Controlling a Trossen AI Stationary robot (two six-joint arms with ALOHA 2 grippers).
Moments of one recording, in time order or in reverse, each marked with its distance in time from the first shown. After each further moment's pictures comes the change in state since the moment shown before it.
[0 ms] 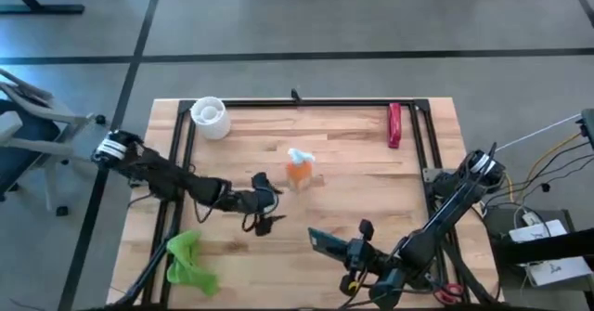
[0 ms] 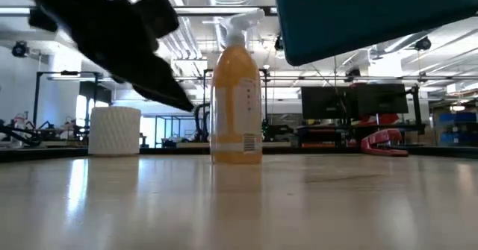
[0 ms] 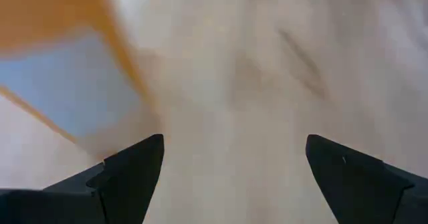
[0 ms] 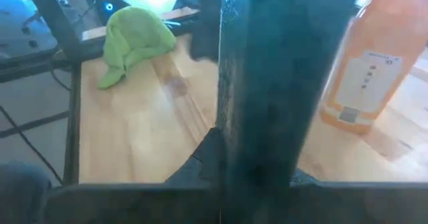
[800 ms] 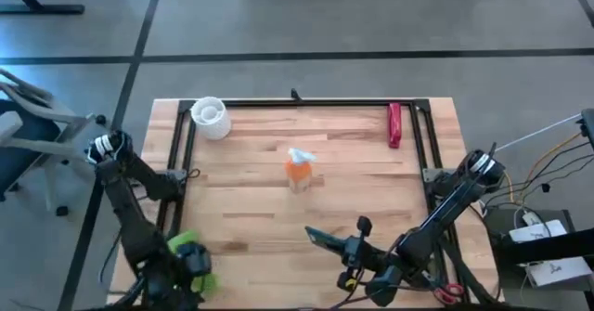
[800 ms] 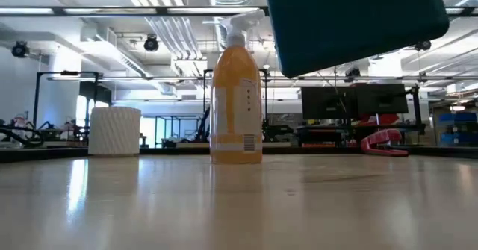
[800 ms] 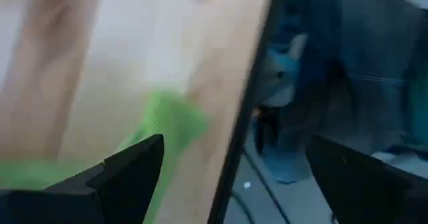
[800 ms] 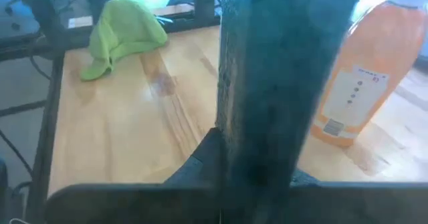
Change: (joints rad) left arm -0.802 0.024 0.419 -0.842 0.095 -1.164; right arm -0.030 0.000 -0.005 0.000 0.000 -0.109
